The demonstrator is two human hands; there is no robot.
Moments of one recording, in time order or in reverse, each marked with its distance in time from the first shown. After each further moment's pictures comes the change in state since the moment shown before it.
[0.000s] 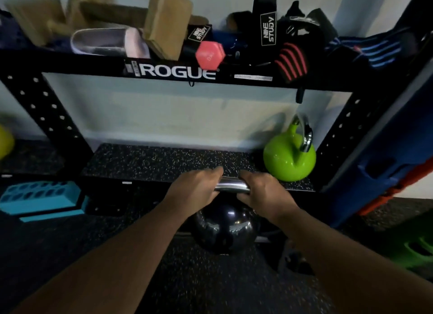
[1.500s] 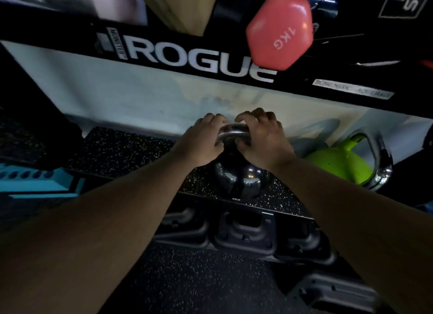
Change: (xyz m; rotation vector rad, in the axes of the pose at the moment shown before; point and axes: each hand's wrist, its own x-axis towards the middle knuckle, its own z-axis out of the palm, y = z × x) left_hand 0.182 -0.170 0.075 -0.374 -0.009 -0.253; right_hand 0.265 0.052 0.040 -0.161 0.042 -0.023
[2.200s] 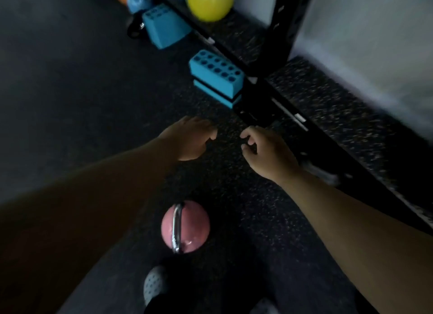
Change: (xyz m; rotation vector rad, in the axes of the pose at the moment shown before) left_hand -0.474 -0.198 -0.111 0.336 -0.194 -0.563; right_hand -0.133 -0.379 0.174 0.415 -0.441 -0.603
